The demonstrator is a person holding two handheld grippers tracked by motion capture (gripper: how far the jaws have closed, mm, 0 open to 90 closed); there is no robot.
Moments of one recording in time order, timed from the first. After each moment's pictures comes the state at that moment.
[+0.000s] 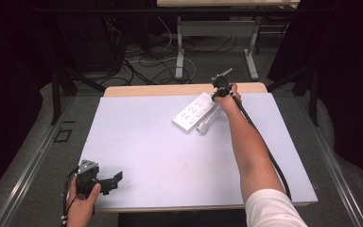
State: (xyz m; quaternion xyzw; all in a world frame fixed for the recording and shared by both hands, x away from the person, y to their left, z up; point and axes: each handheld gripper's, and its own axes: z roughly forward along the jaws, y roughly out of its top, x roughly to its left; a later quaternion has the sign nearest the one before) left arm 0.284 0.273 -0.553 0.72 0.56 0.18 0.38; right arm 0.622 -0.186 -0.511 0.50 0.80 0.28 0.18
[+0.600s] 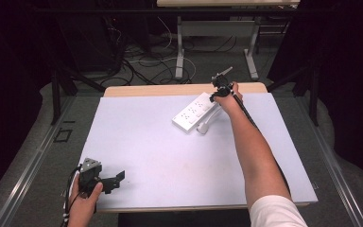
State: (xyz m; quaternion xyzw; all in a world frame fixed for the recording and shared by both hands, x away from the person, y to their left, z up) left arm 0.289 0.269 -0.552 0.72 0.55 0.17 0.39; right arm 0.612 -0.184 -0.497 0.49 0.81 0.27 0.17
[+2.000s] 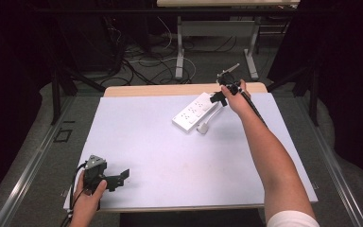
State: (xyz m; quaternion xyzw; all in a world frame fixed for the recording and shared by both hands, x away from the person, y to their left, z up) left arm 0.298 0.256 -0.551 0.73 0.53 0.16 0.40; right arm 0.583 -0.196 -0.464 0.50 0.81 0.26 0.19
